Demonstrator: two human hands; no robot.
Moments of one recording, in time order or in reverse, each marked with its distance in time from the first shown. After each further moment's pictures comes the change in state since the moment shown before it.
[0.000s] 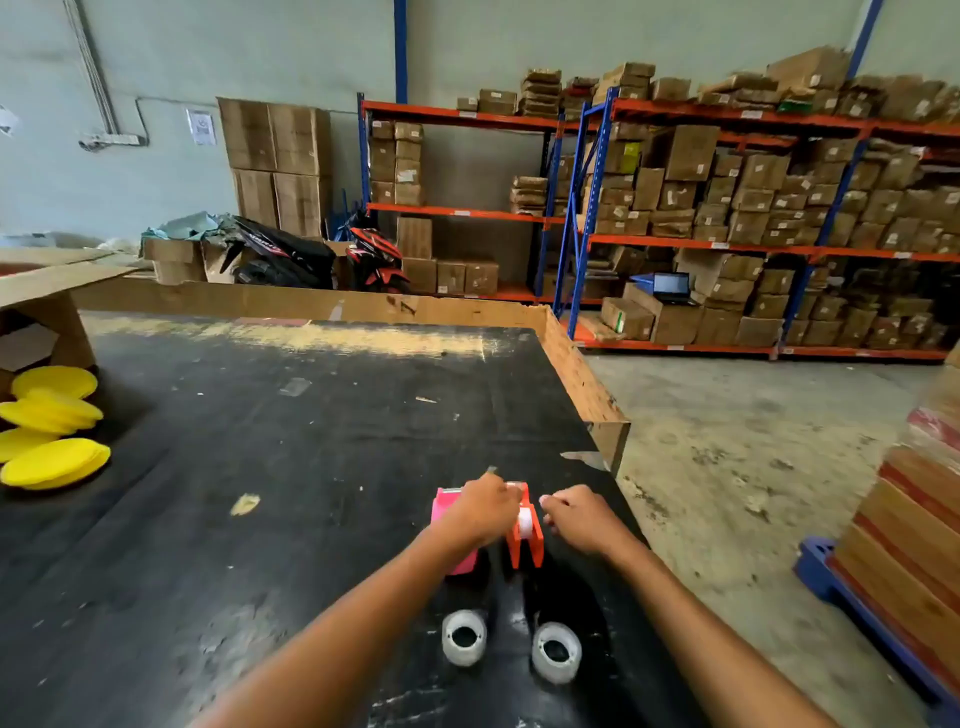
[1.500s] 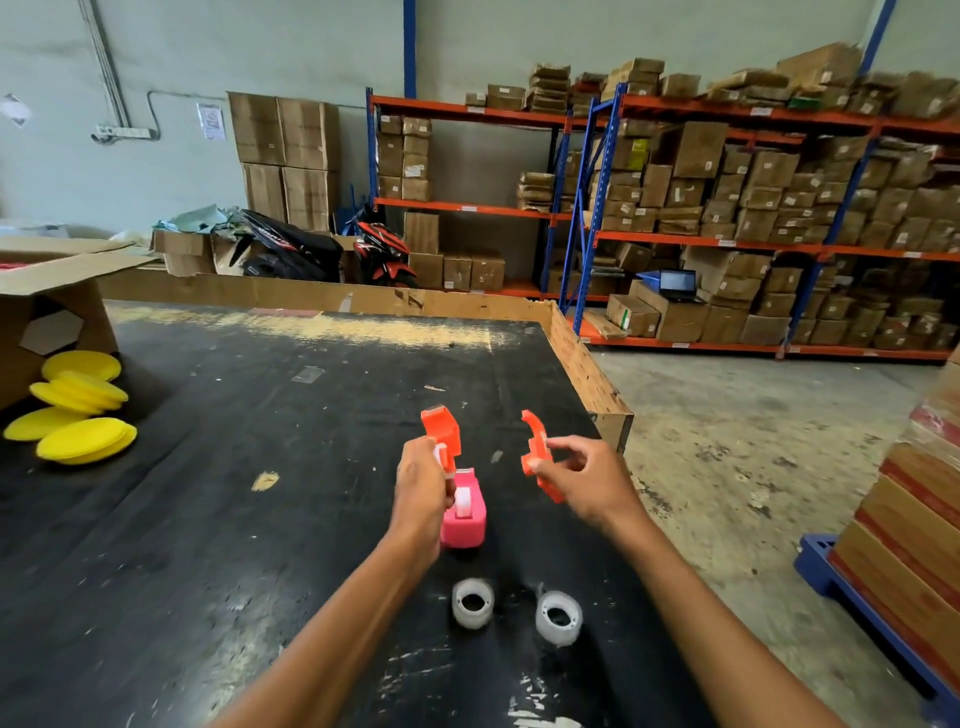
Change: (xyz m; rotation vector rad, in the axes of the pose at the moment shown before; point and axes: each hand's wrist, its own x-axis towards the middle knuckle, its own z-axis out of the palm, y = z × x) left_hand -0.035 -0.036 -0.023 -0.815 0.444 -0.030; right_hand -0.046 -0.036 -0.021 0.402 0.201 -0.145
